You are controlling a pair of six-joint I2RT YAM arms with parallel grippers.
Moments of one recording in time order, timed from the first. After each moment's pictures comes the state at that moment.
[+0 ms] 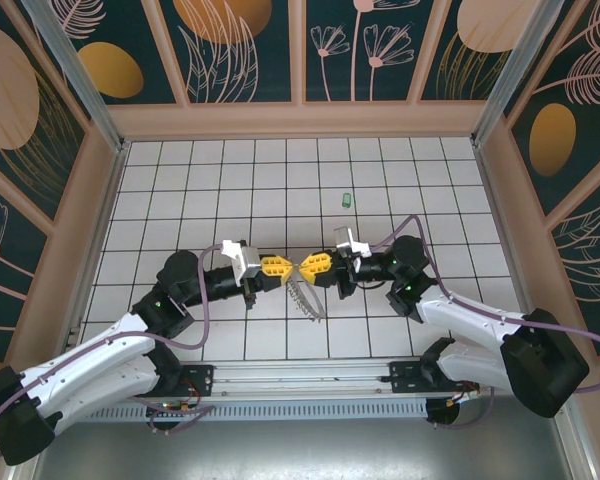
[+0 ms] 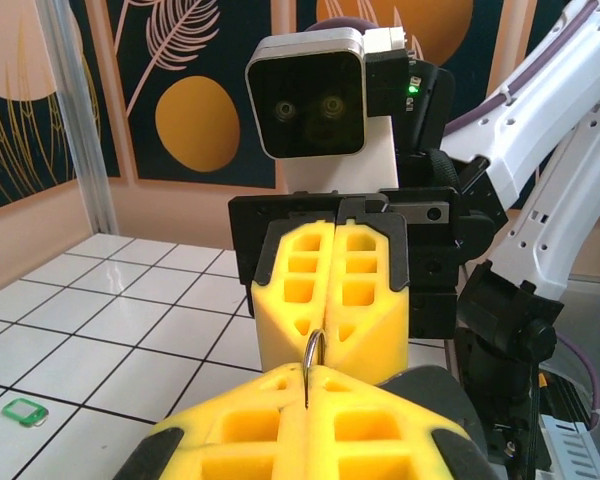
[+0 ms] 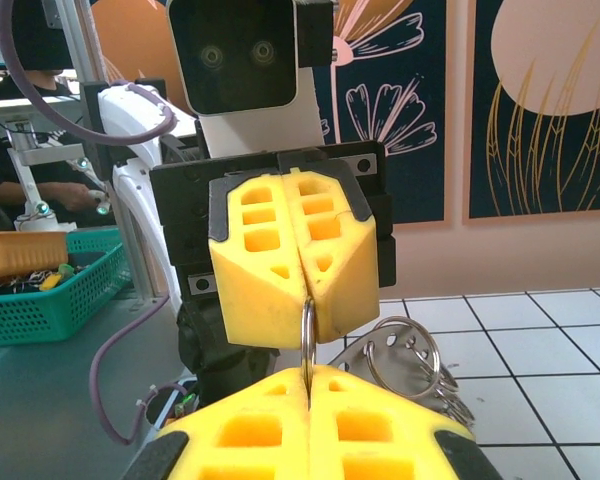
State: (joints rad) left arm -0.82 0.80 0.50 0.33 0.51 -0.03; right arm 0.72 1.13 0.45 0.92 -0.96 0.25
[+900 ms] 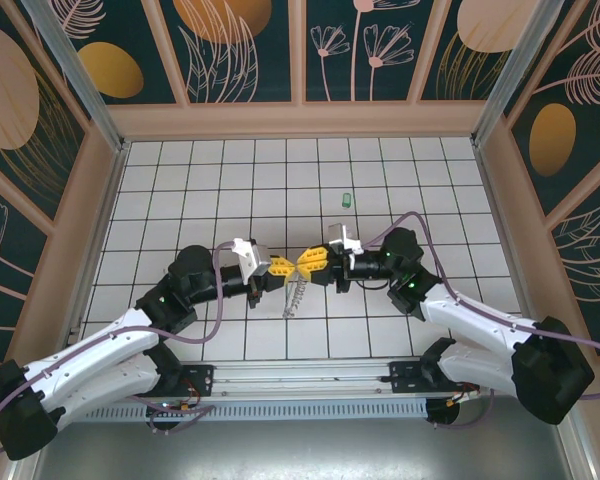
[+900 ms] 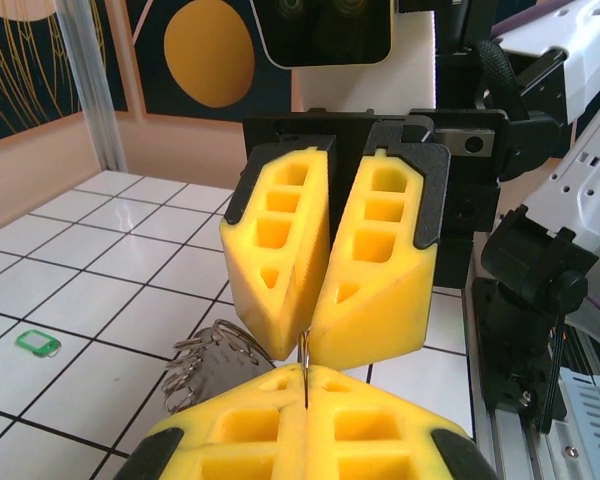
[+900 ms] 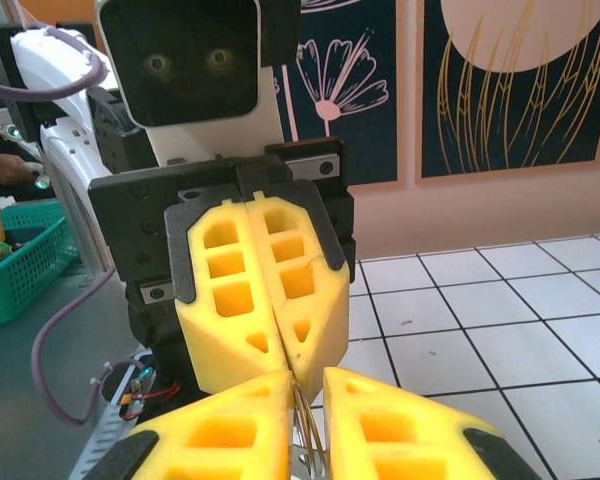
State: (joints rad) left arm -0.82 0.84 0.53 0.20 0.48 0.01; right arm 0.73 1.08 0.51 0.61 -0.86 0.10
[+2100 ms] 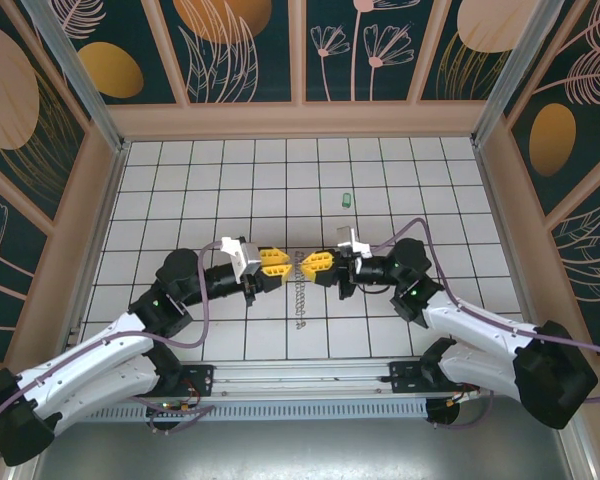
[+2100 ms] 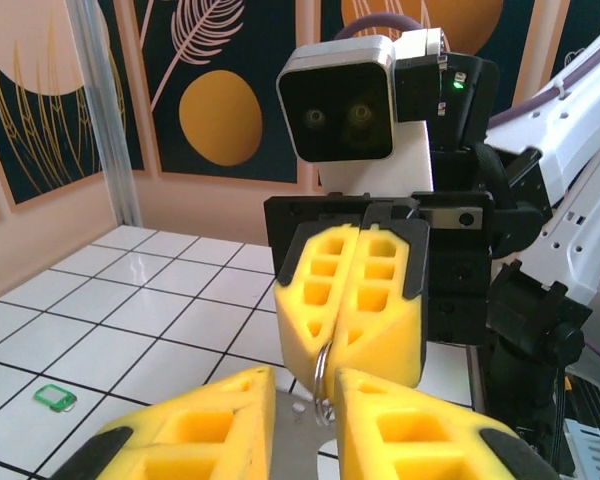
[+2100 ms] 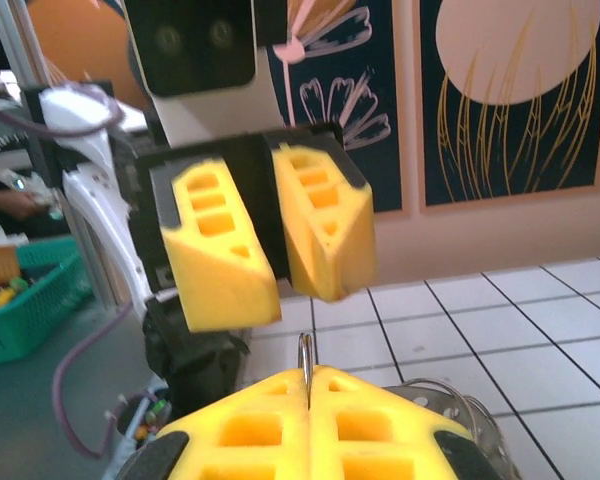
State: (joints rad) left arm -0.82 0.79 0.52 0.28 0.47 -0.02; right arm 0.73 1.05 0.42 0.84 -0.84 0.25
